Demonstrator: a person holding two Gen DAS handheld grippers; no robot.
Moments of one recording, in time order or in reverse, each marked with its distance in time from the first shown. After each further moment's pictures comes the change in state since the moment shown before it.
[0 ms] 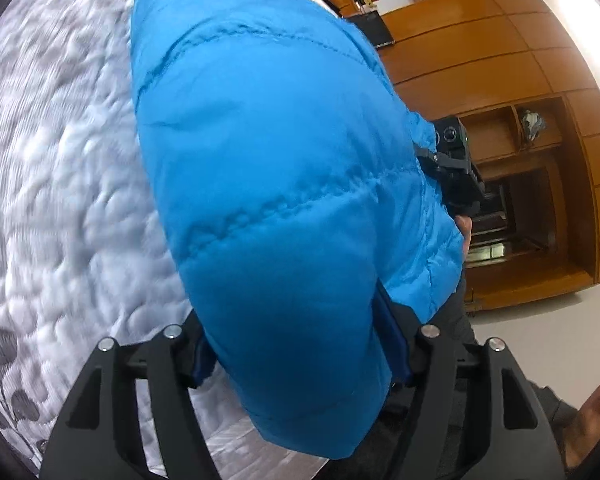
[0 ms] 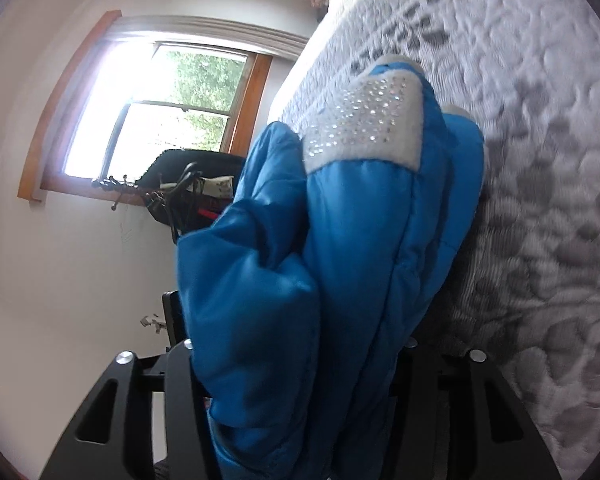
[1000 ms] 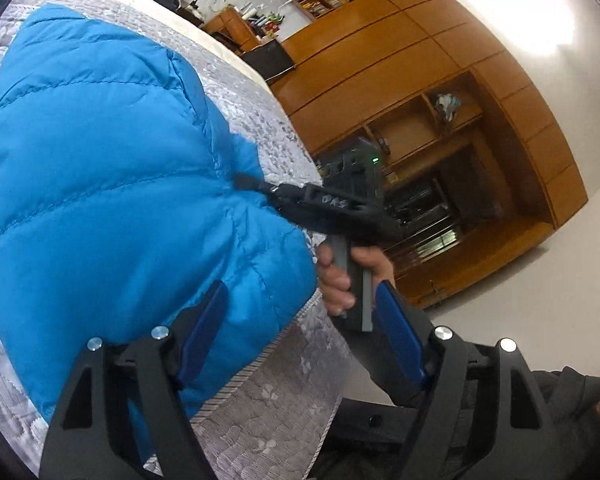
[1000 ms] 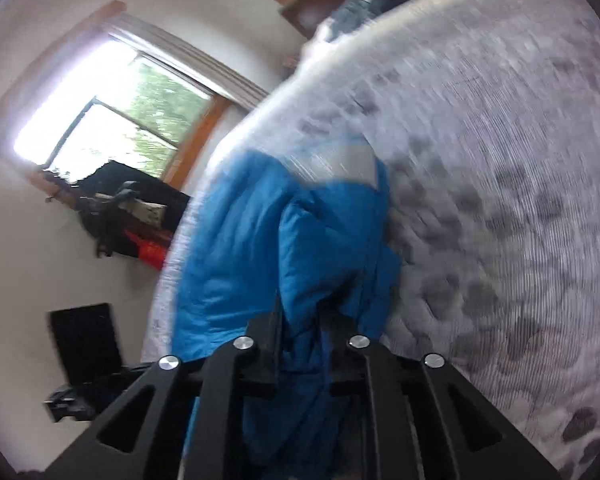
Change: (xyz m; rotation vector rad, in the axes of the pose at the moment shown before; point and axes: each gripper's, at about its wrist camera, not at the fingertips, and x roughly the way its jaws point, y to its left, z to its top) left arm 0.021 -0.075 -0.034 0.254 -0.183 -0.185; right arm -0.063 0.025 -0.053 -0.206 -0.265 -0.310
